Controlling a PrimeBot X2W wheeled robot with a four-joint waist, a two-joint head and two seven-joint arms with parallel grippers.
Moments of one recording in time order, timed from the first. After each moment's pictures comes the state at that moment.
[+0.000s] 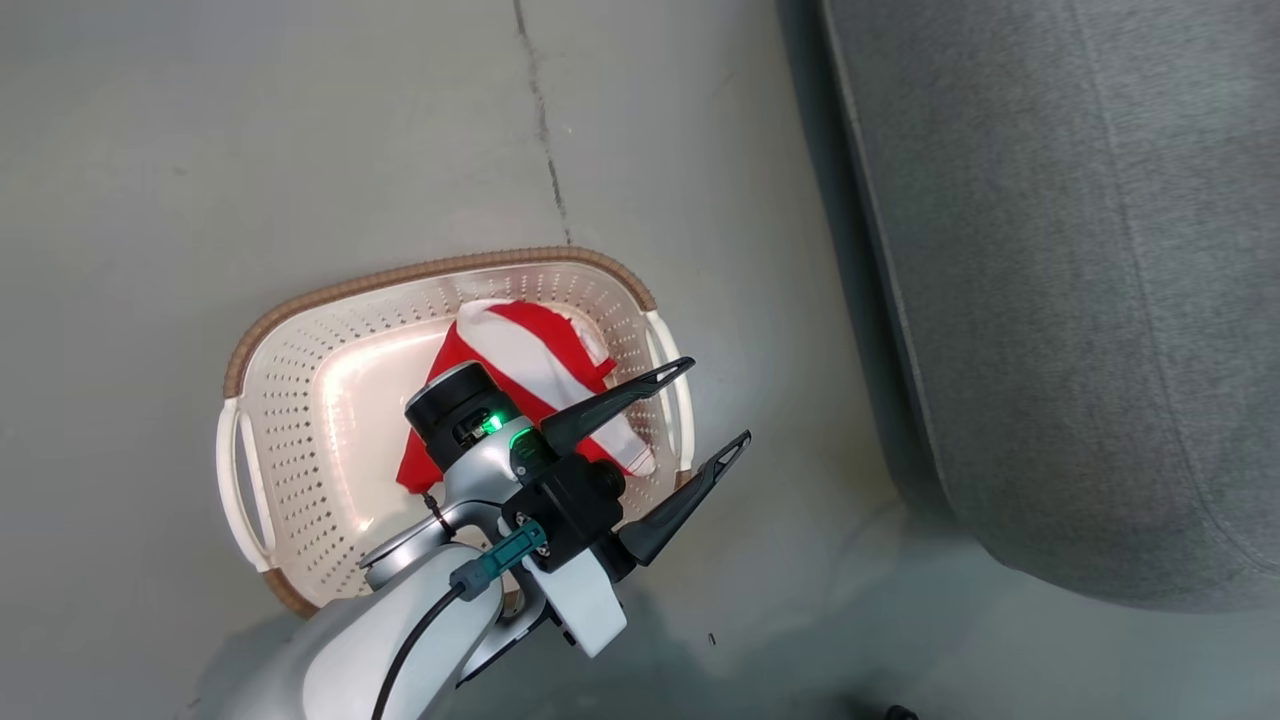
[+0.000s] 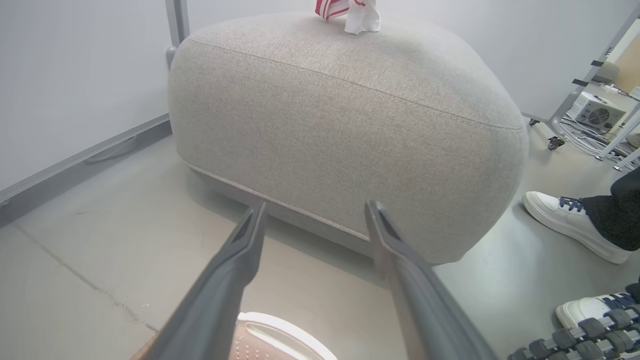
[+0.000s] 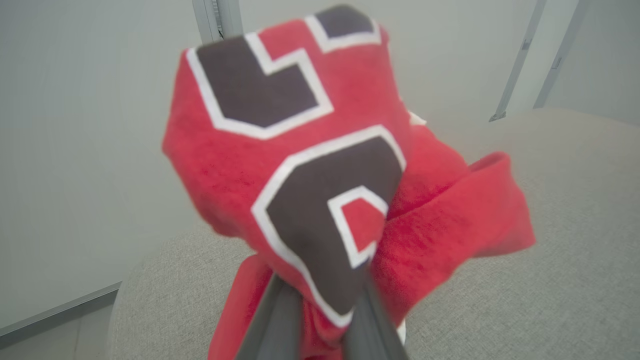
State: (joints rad) left arm -0.56 0.27 -0.86 0.24 -0.23 -0.13 -0.26; right arm -1.01 -0.55 0.03 0.92 0.70 0.13 -0.25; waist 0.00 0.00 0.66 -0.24
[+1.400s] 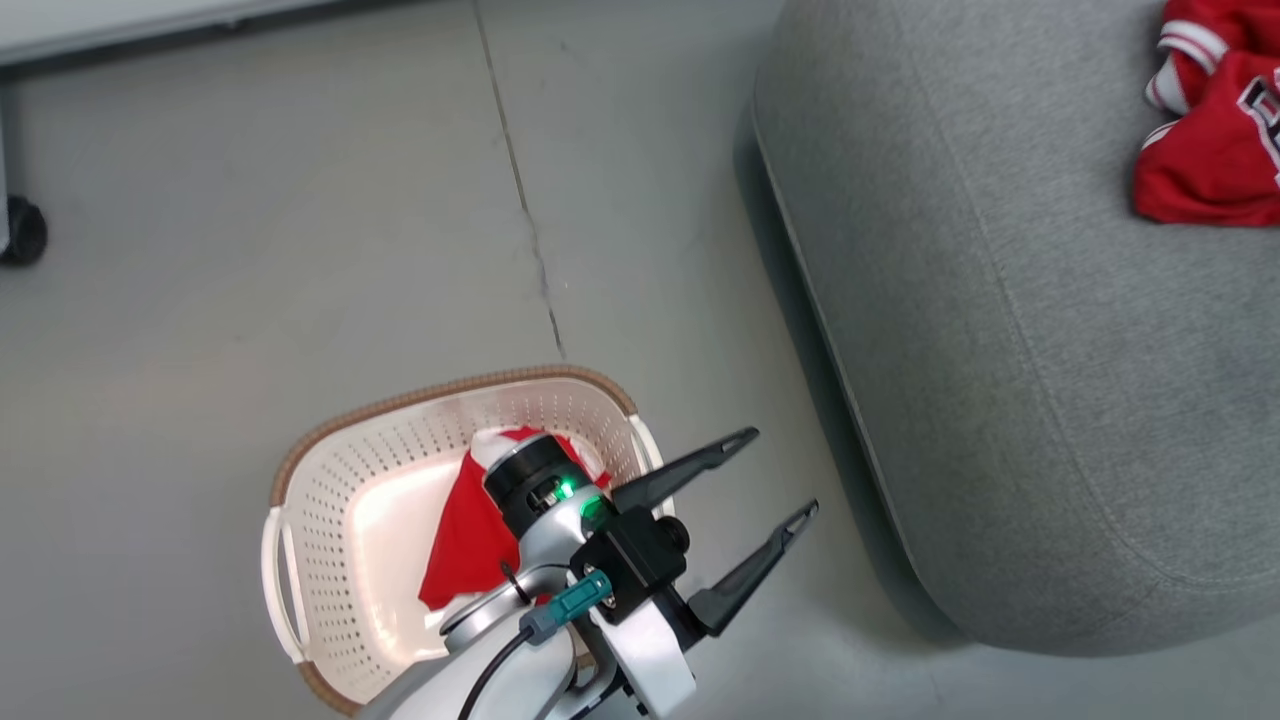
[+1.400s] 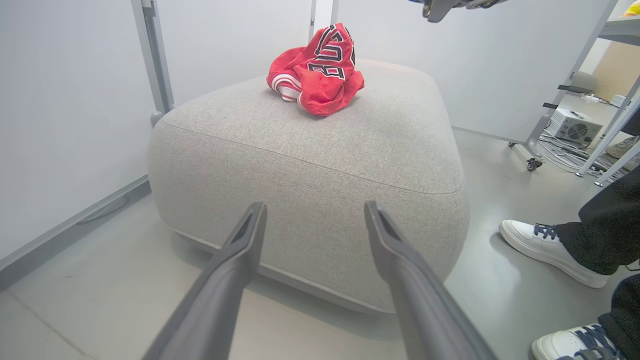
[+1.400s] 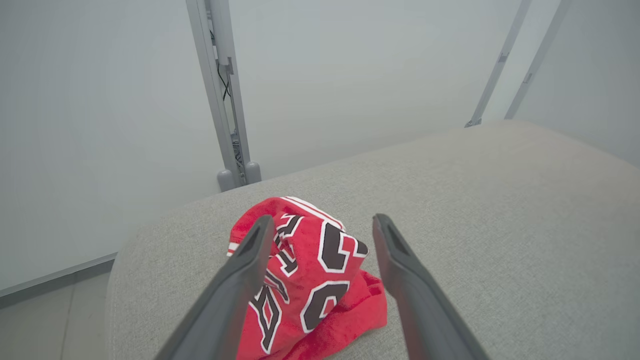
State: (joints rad) left arm -0.48 0.15 -0.86 0.29 -0.26 -0.13 -0.26; right arm -0.97 -0.62 0.35 1.05 0.81 0.13 -0.23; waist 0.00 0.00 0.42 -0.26
